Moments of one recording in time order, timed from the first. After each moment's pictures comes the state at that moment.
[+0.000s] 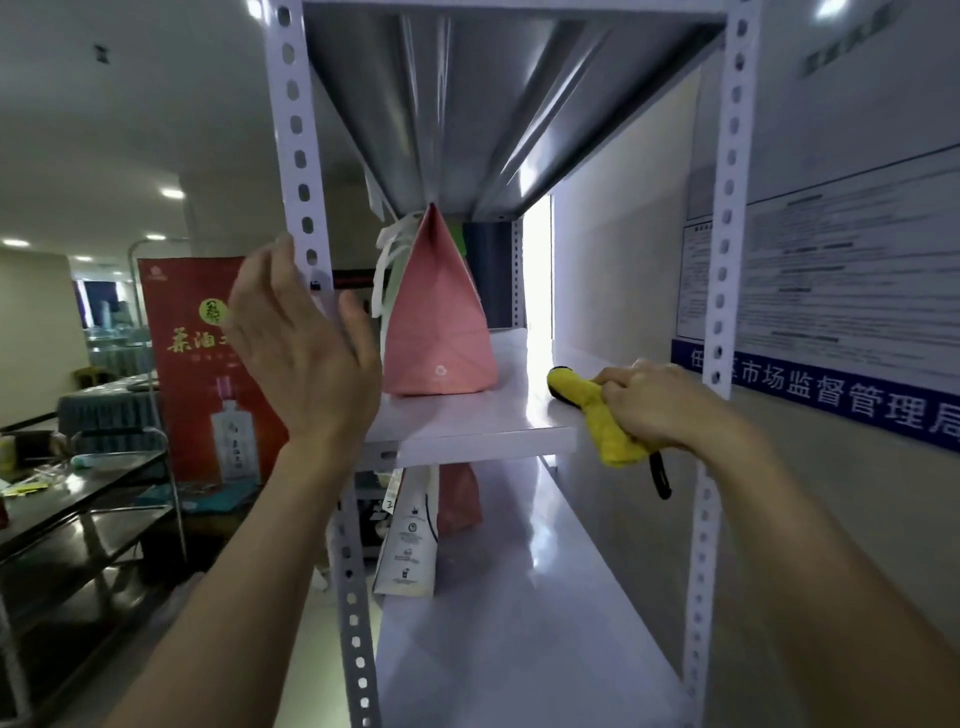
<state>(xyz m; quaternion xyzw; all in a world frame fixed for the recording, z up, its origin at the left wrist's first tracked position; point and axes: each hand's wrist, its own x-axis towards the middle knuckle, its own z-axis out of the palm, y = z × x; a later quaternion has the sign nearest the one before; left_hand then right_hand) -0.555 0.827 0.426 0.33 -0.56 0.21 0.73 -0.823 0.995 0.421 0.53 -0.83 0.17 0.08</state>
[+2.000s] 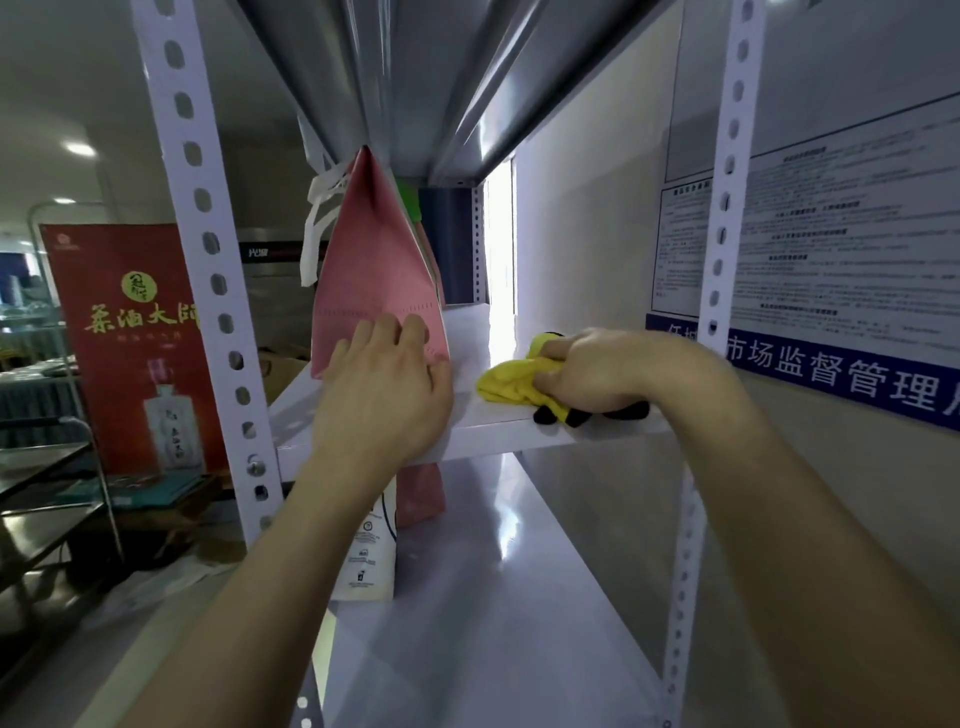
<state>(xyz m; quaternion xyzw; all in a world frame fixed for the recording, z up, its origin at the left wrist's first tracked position) -0.629 0.824 0.389 0.35 -0.83 0.16 0.40 -0.809 0.943 0.458 0.52 -0.86 0.02 0.00</state>
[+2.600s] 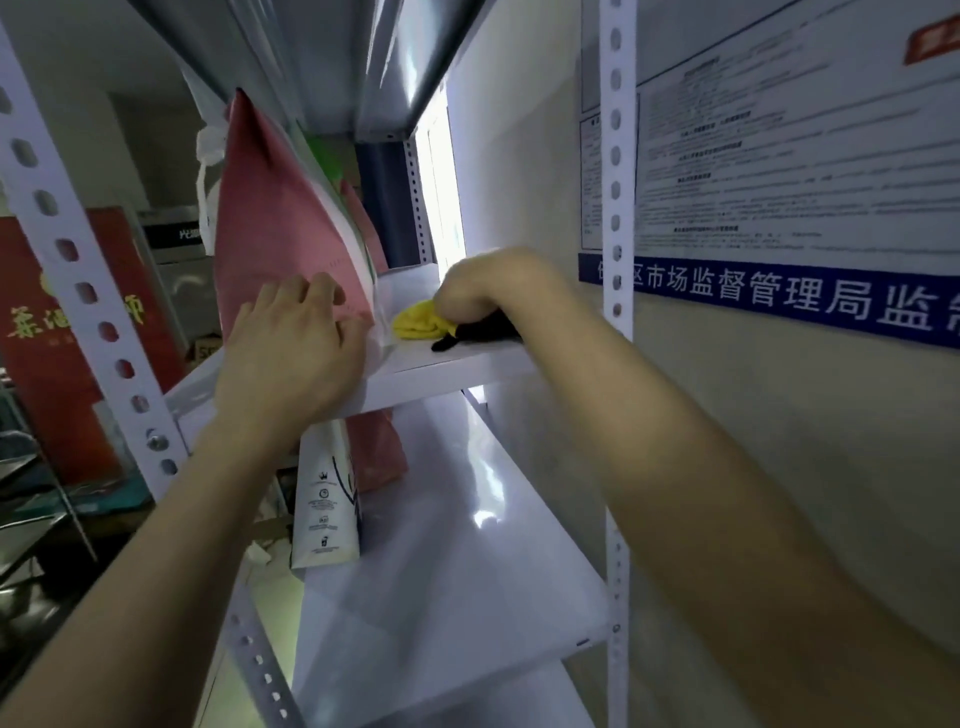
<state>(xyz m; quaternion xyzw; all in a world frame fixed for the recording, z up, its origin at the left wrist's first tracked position) -0.629 0.821 0.392 0.34 -0.84 0.17 0.40 -0.803 0.929 0.462 0.53 -0.85 0.05 0.02</state>
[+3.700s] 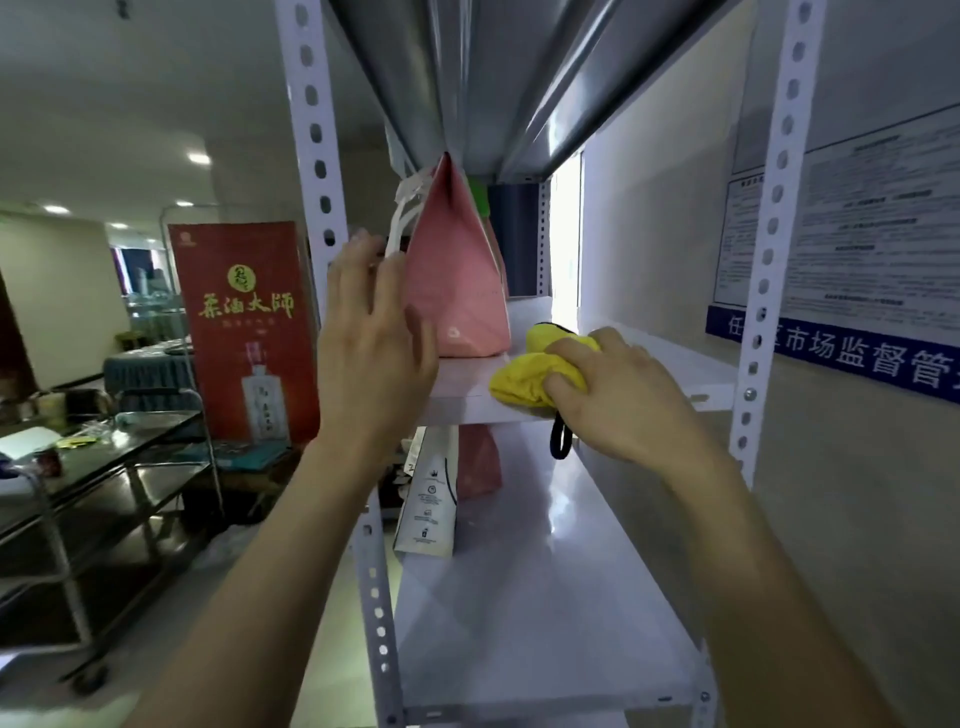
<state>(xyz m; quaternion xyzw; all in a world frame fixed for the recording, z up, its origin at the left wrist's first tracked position) -0.557 0.858 0.400 0.29 -0.70 0.23 0.61 -0.758 0.980 0.383 0.58 -0.74 0.29 0.18</state>
